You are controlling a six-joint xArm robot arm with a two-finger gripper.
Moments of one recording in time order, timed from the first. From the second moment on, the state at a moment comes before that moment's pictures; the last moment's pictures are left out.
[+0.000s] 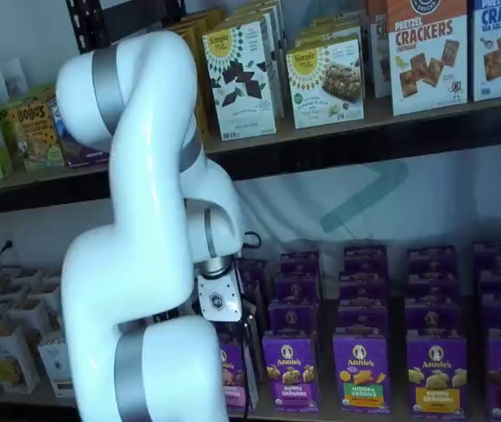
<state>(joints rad) 0.31 0.31 -0.73 0.02 0.39 0.30</state>
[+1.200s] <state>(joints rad) 0.30 0.54 -0.97 0.10 0.37 0.21</state>
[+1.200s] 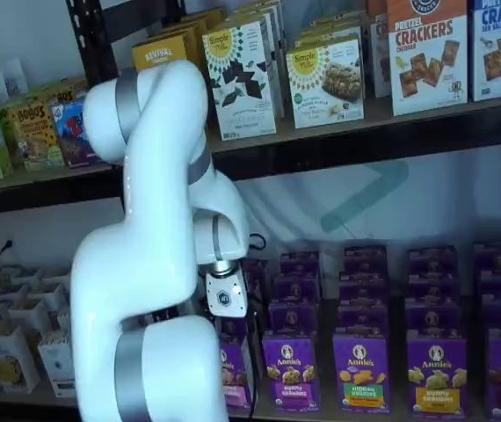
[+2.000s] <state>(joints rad) 0.30 0.56 -1.01 0.12 0.42 0.20</state>
